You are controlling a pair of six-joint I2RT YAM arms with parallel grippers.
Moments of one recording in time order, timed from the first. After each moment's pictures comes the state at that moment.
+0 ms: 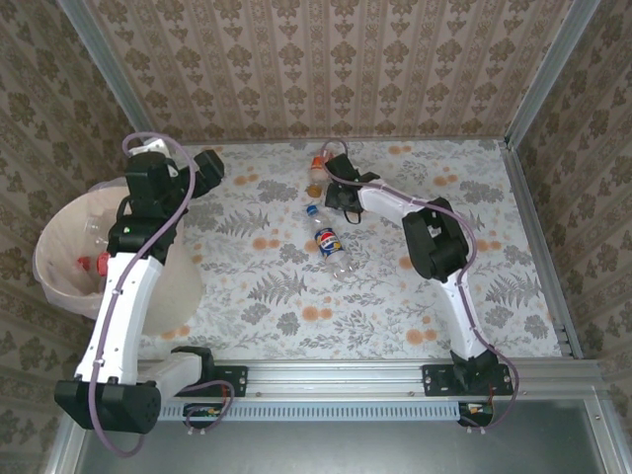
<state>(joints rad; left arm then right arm) -0.14 1.10 1.23 -0.52 0.00 -0.48 0.48 2.26 1.73 -0.46 0.19 0.61</state>
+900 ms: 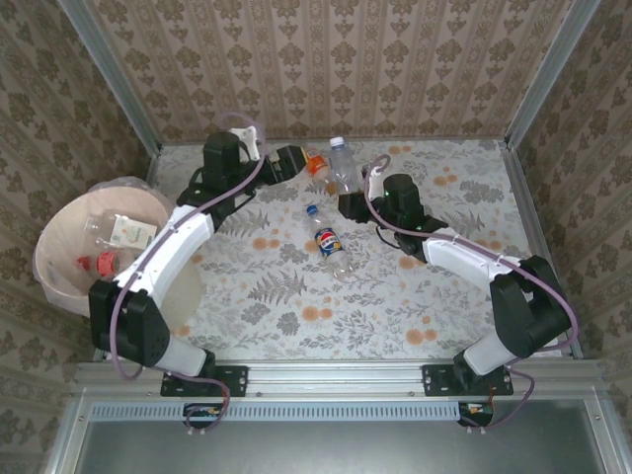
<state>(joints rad) -0.41 1.48 1.27 -0.13 0.45 -0.62 0.47 1.53 0.94 0.24 -0.23 0.35</state>
